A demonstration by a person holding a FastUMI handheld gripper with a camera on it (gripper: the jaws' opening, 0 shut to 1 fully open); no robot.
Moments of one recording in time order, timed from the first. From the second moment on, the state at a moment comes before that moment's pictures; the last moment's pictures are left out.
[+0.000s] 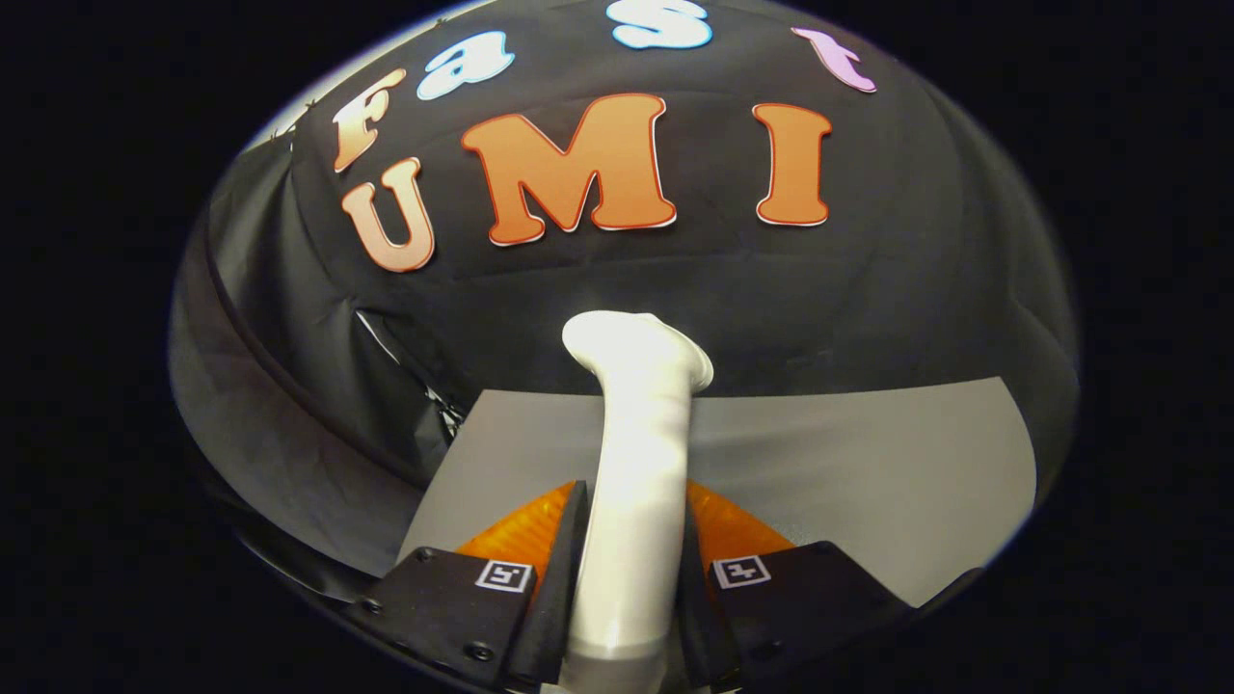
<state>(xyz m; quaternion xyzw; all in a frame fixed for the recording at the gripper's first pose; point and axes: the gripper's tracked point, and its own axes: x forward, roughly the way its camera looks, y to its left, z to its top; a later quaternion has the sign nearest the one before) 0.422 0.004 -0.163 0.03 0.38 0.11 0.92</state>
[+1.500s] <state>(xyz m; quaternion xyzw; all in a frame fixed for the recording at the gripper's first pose) 0.167 0.048 0.025 -0.02 0.04 0.14 0.99</state>
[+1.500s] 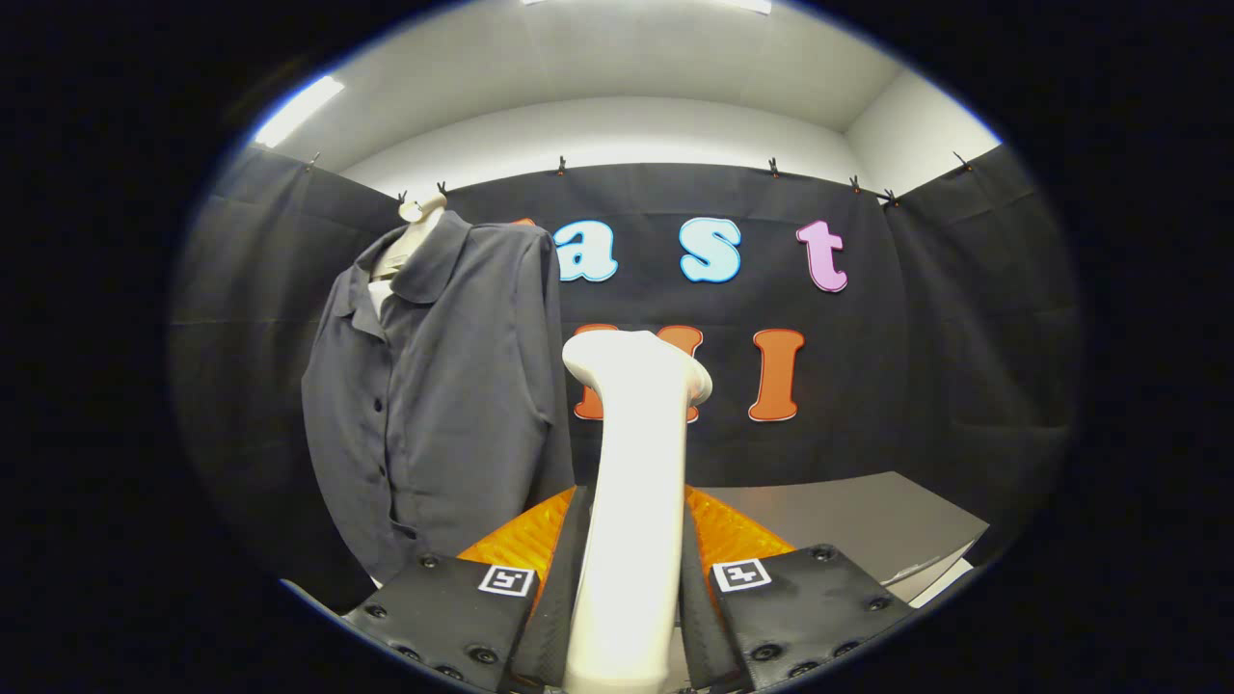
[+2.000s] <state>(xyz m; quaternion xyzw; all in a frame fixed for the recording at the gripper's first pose) 0.100 0.100 0.035 -0.04 -0.01 0.13 0.99</state>
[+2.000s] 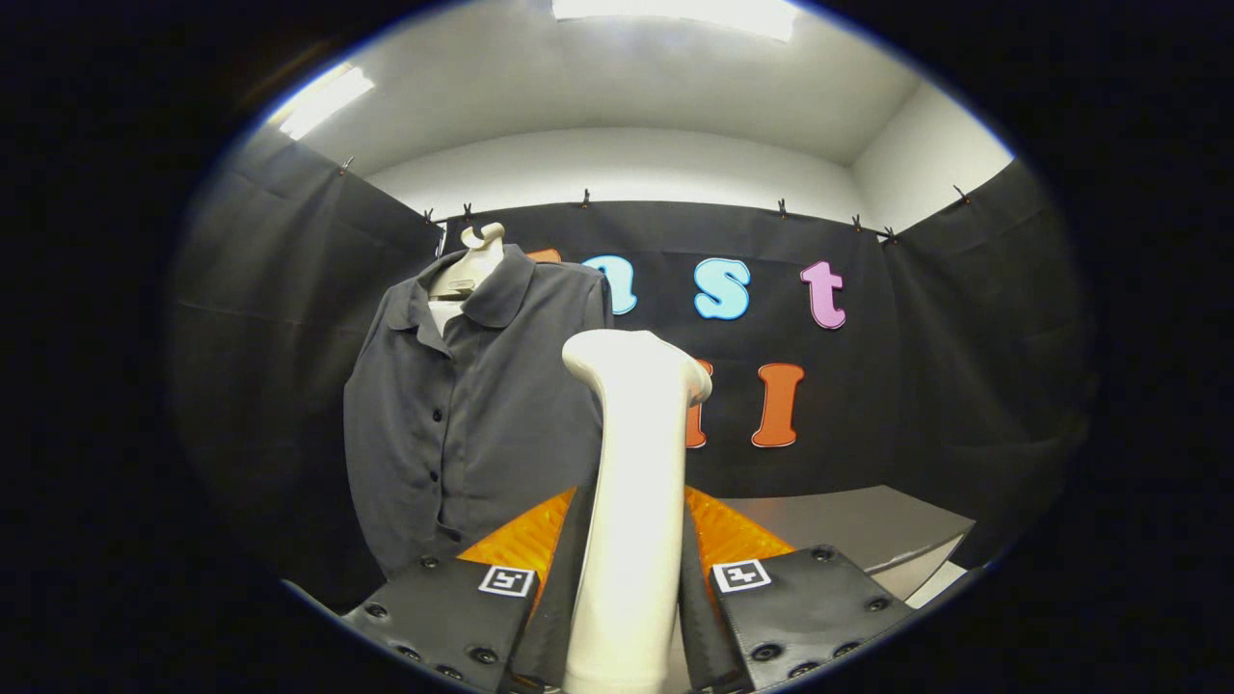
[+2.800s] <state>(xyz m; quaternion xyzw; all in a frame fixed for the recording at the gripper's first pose) 0.136 0.253 -0.004 -0.06 0.00 0.09 0.99</state>
